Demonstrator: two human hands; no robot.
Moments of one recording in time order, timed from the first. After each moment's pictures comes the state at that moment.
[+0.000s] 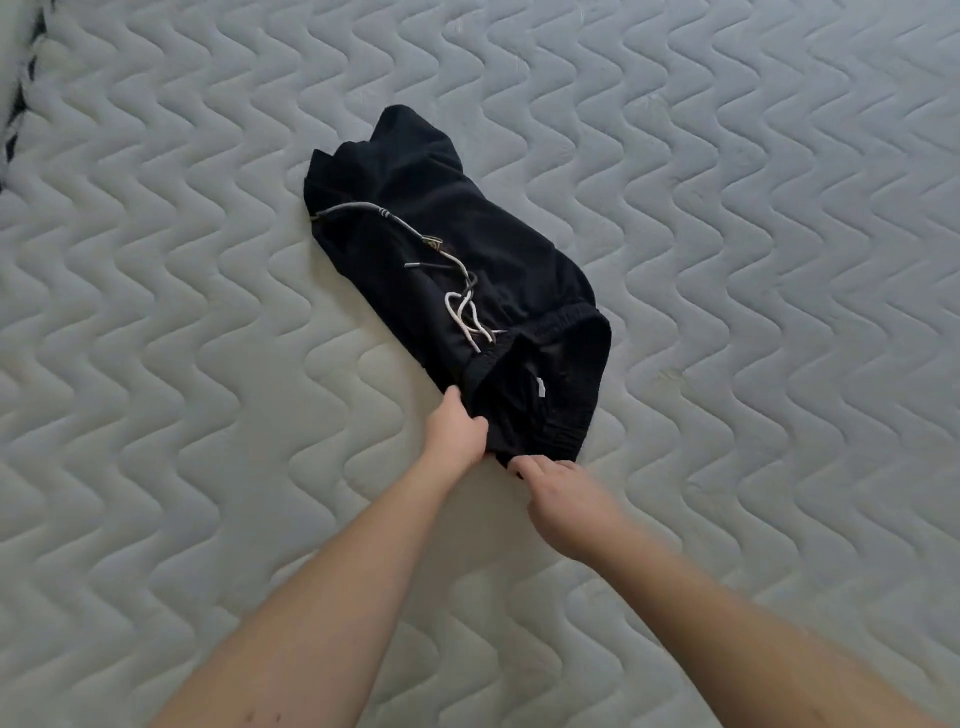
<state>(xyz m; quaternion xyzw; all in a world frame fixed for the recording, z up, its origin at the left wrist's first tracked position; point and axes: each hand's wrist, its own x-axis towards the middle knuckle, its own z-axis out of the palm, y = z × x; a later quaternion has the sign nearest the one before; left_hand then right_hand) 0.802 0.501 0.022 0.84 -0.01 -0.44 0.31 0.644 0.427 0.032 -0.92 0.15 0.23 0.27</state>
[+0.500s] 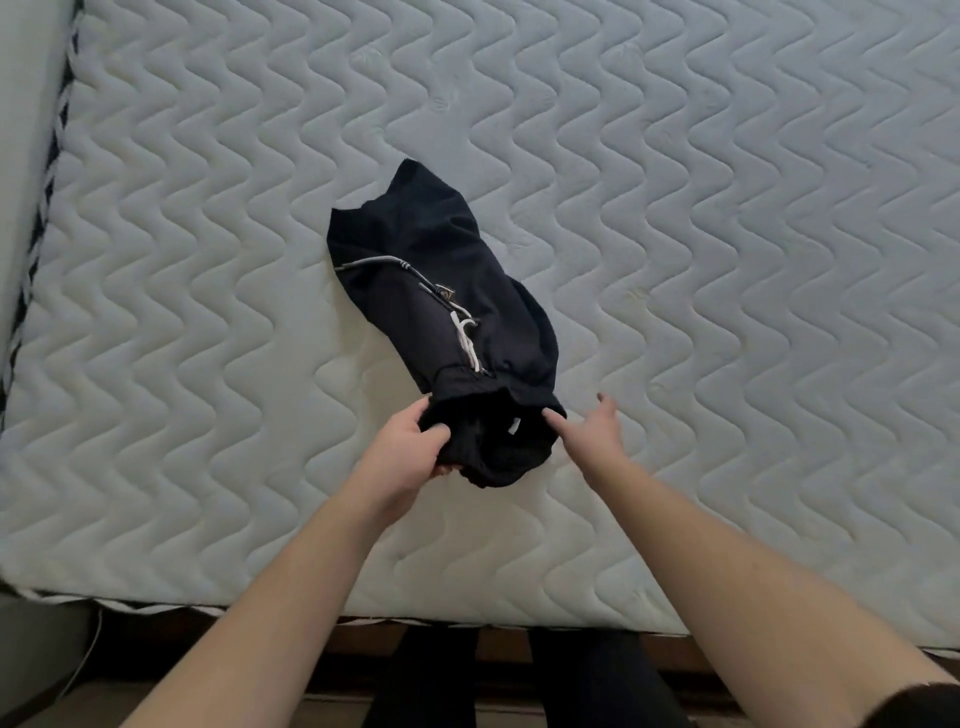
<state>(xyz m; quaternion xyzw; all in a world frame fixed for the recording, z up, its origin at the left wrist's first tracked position) 0.710 0.621 0.170 0.72 0.05 -0.50 0.47 0.576 0.454 0.067 -0.56 0.63 0.13 0.52</state>
